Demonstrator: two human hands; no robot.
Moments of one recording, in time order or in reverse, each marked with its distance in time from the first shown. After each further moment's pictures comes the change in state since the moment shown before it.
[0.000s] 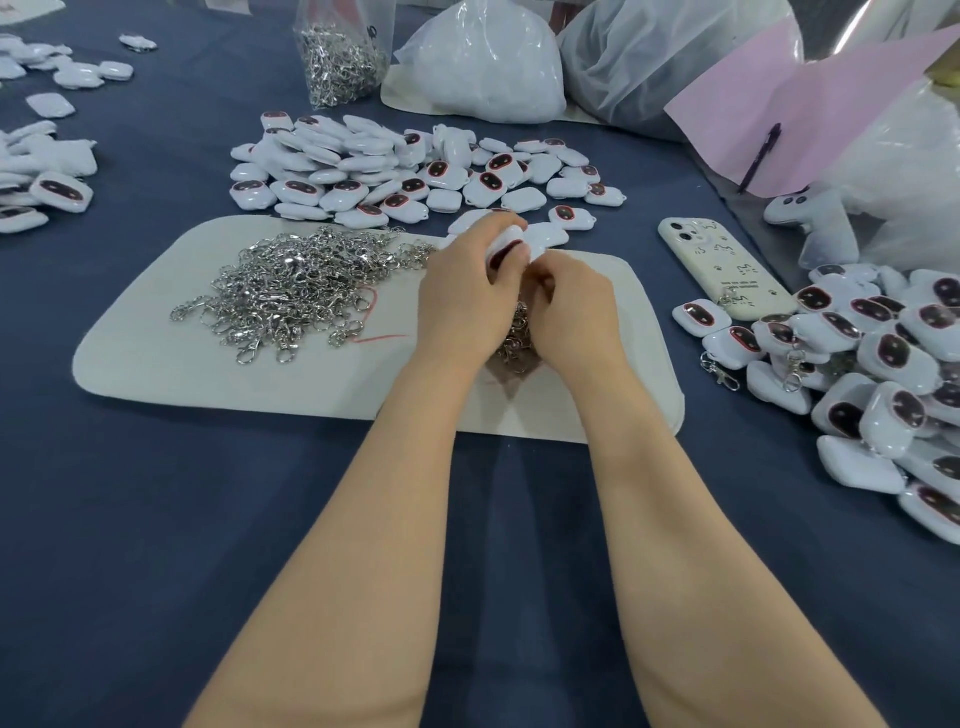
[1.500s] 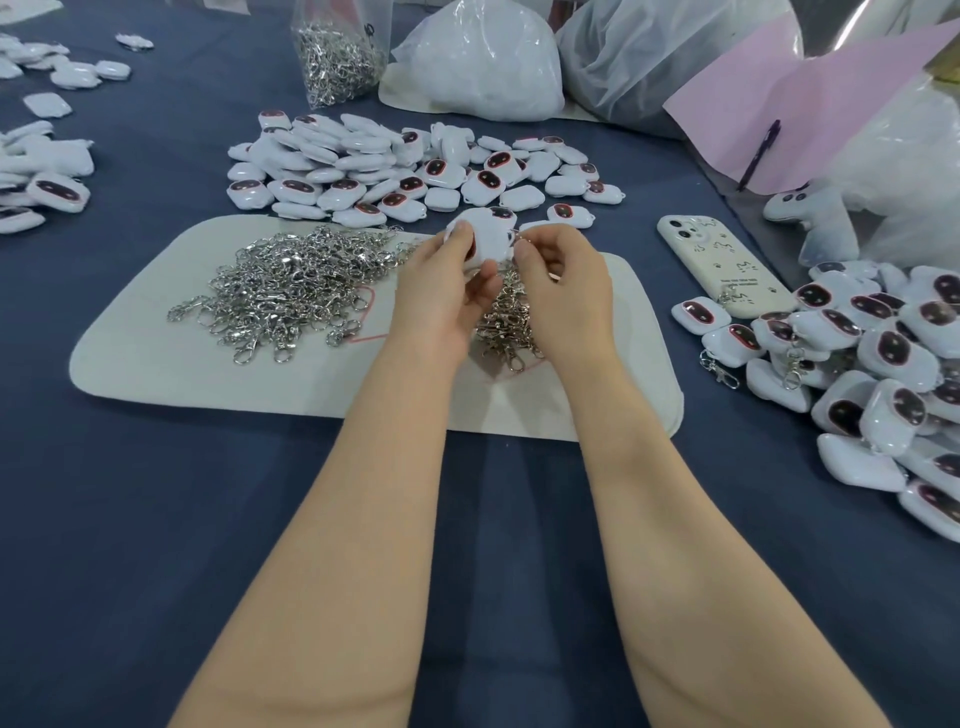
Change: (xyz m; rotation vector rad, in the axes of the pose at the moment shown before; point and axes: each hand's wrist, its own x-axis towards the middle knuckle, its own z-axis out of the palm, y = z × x) left_hand 0.008 0.005 -0.009 -1.082 0.064 -0.747; right_hand 0.001 -0.011 0.003 0.492 0.129 0.048
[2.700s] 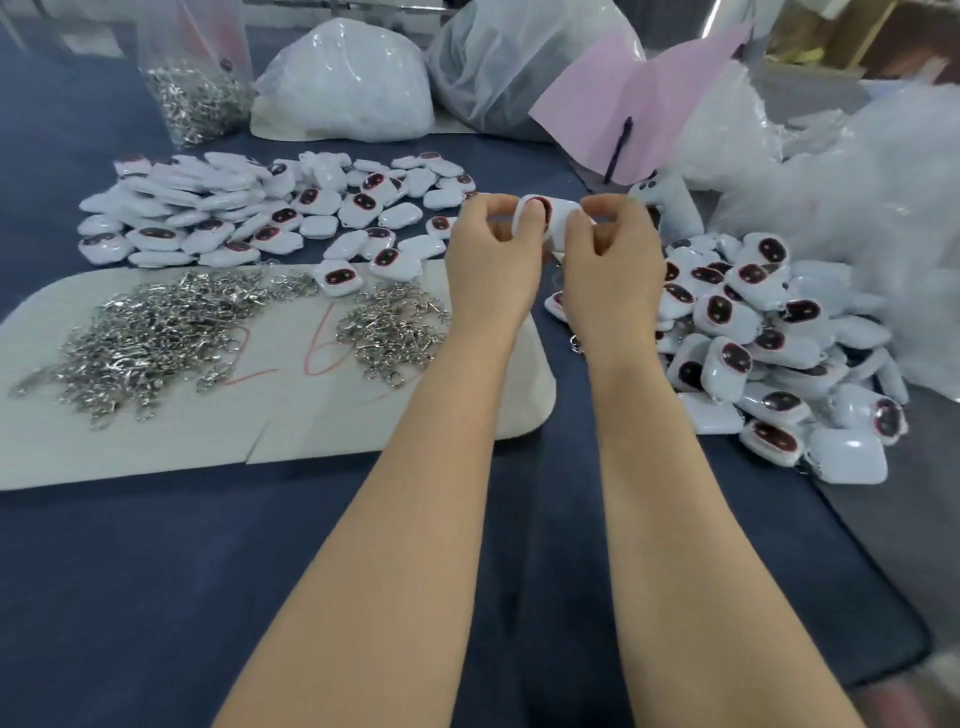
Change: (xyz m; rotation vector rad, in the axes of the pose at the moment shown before) left_hand -0.040 -0.049 0.112 0.548 -0.200 0.365; right_hand -0.002 -0.014 -0.116 -0.154 0.384 0.093
